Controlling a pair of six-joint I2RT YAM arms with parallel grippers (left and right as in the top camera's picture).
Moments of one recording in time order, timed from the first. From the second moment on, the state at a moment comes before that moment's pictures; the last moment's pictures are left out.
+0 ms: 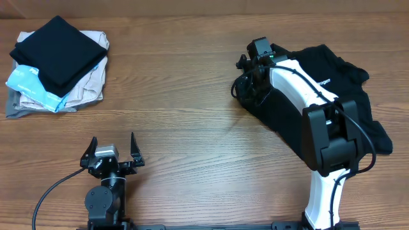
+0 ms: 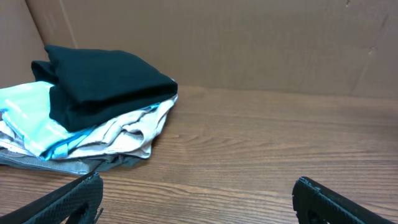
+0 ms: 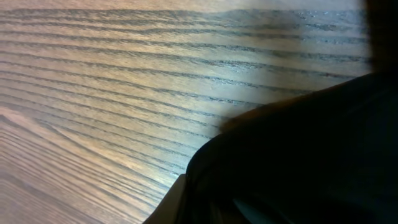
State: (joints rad) left arm 0.03 0.02 0.01 -0.07 -0.09 -0.04; right arm 0.28 2.15 1.62 -0.87 -0.30 0.10
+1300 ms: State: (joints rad) left arm 0.03 0.02 0.01 -0.07 -0.09 -0.04; right arm 0.50 2.05 1.63 -0.66 -0.38 0.61
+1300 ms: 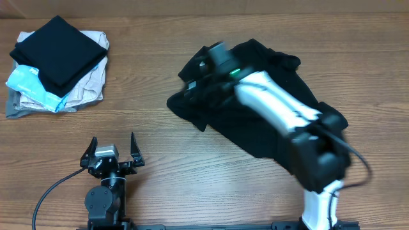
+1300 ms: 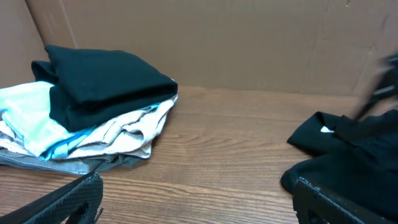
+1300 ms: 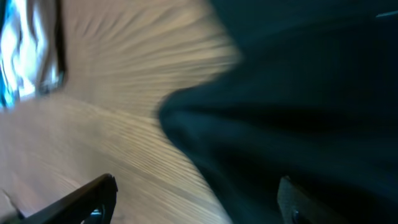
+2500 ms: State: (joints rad) left arm 0.03 0.02 0.01 -0.07 -0.09 -0.04; right arm -0.11 1.81 1.02 -1.03 -0.19 0.64
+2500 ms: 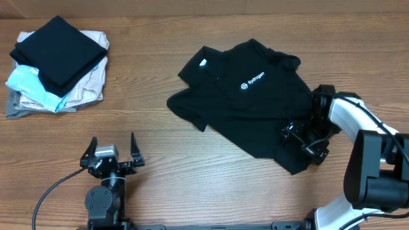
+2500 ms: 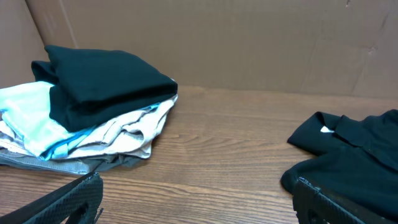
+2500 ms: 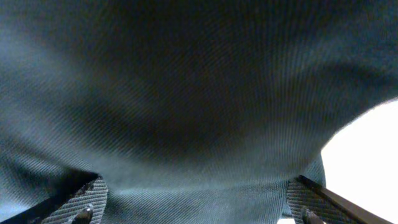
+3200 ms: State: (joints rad) left arm 0.03 0.02 0.01 -0.07 -0.09 -0.04; right arm -0.10 1.81 1.30 -1.22 -0.09 0.64
